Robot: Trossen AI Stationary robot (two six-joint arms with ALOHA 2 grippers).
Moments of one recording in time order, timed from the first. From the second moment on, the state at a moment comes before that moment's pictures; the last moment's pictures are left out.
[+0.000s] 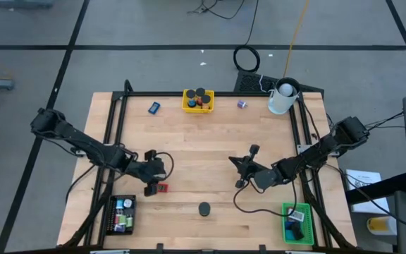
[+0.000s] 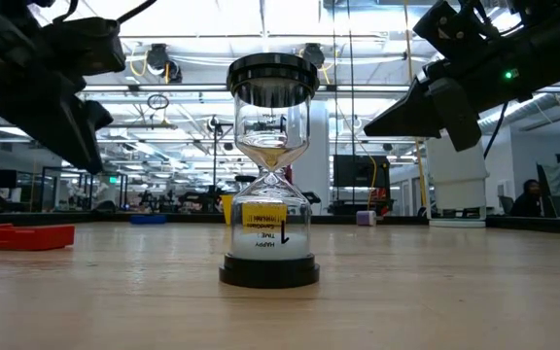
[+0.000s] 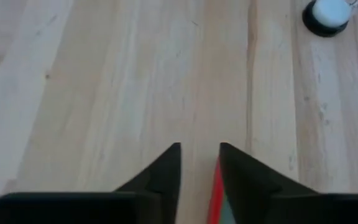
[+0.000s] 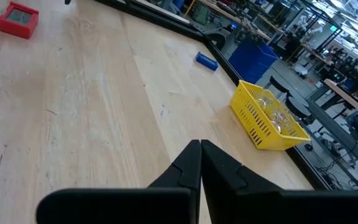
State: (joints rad) left arm -0.40 1.17 0.57 -0.33 -0.21 -0.45; right arm 0.44 1.51 0.52 0.53 0.94 -0.09
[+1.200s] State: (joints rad) left arm -0.48 1.17 0.57 -0.33 -0.18 -0.53; right arm 0.27 1.51 0.32 0.86 0.67 0.01
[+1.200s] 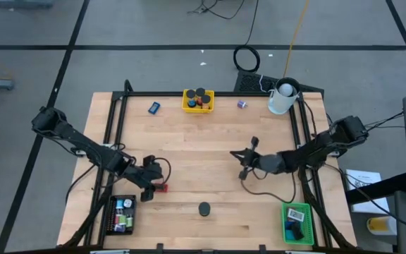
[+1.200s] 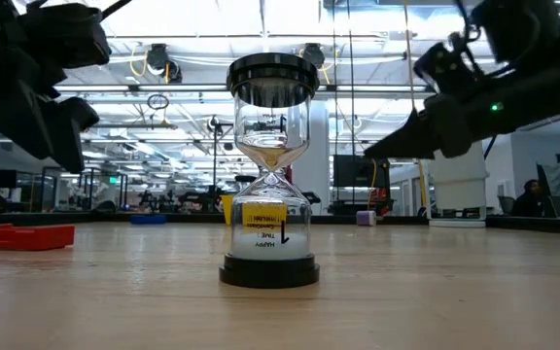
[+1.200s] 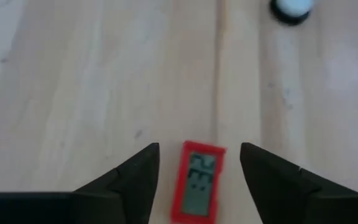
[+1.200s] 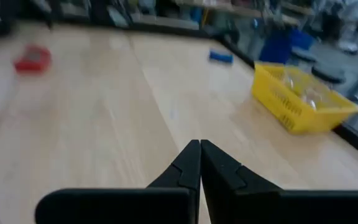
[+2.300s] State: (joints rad) left arm -0.58 1.37 0.64 -0.47 -0.24 -0.55; right arm 0.28 1.51 0.18 1.16 0.62 0.00
